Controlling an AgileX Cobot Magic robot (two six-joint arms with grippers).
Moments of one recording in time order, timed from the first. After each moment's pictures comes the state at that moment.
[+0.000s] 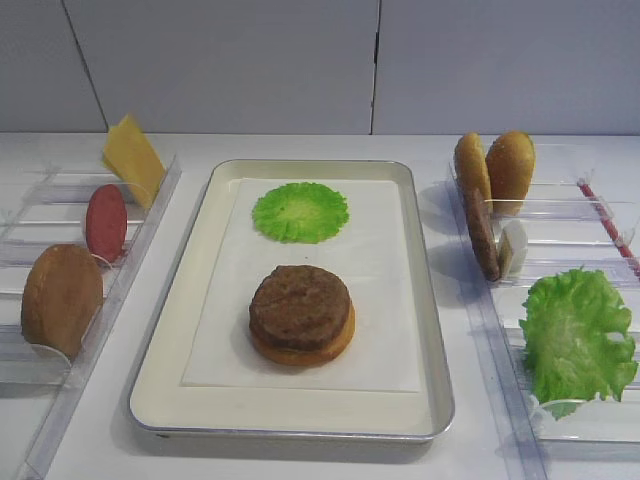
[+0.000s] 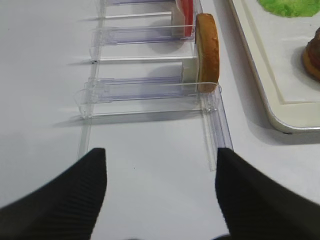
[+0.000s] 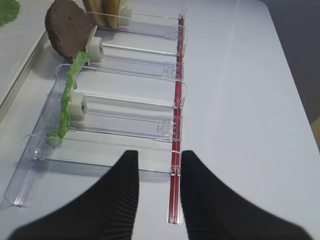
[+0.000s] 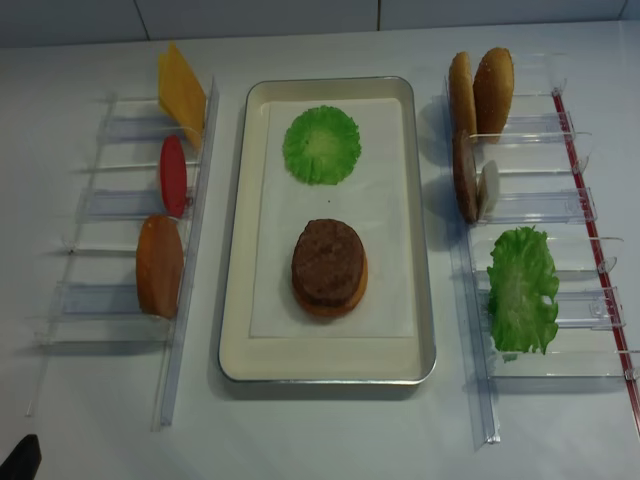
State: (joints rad) left arm -0.07 -0.02 -0.49 0.05 1.19 -0.05; right arm 0.02 -0.02 -0.47 0.01 1.13 -0.10
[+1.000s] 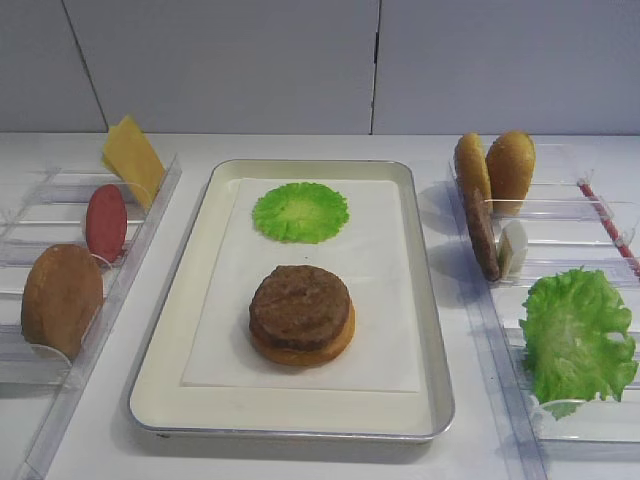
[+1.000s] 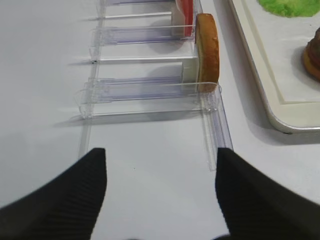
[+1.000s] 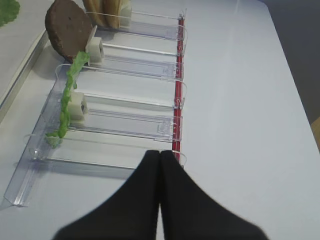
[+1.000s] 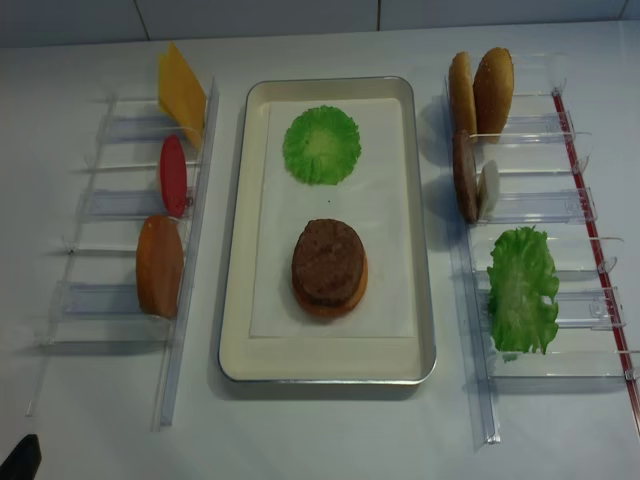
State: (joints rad) left arm -0.07 -0.02 -0.49 0.05 1.19 -0.05; right arm 0.02 -0.02 -0.47 0.01 1.13 -0.10
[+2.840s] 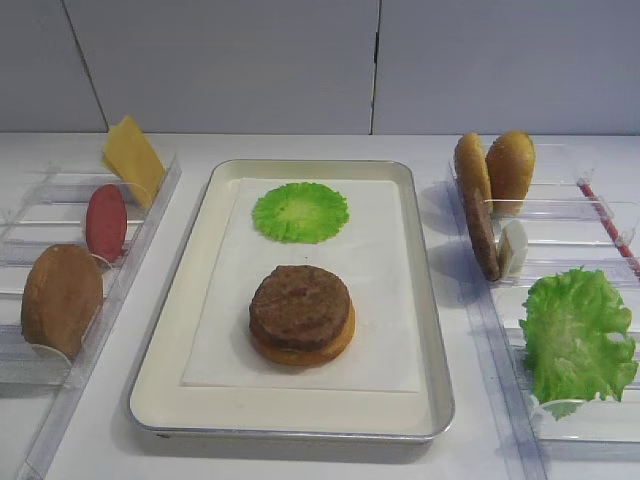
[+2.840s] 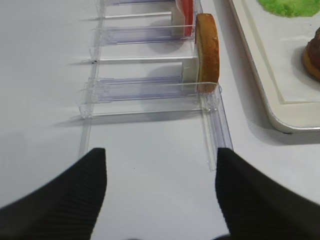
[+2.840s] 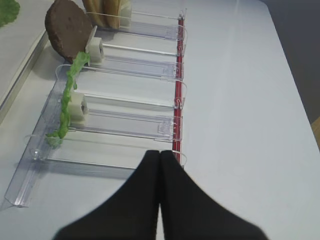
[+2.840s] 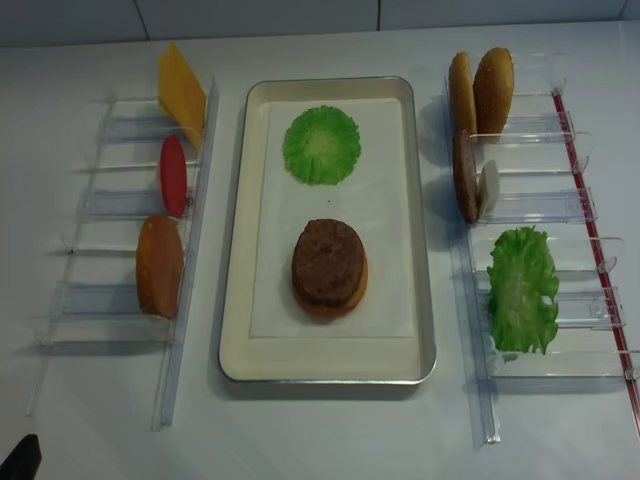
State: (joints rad) left arm -0.07 -0.02 -0.49 0.05 1.19 -0.05; right arm 0.02 -0.02 -0.47 0.01 1.13 -0.10
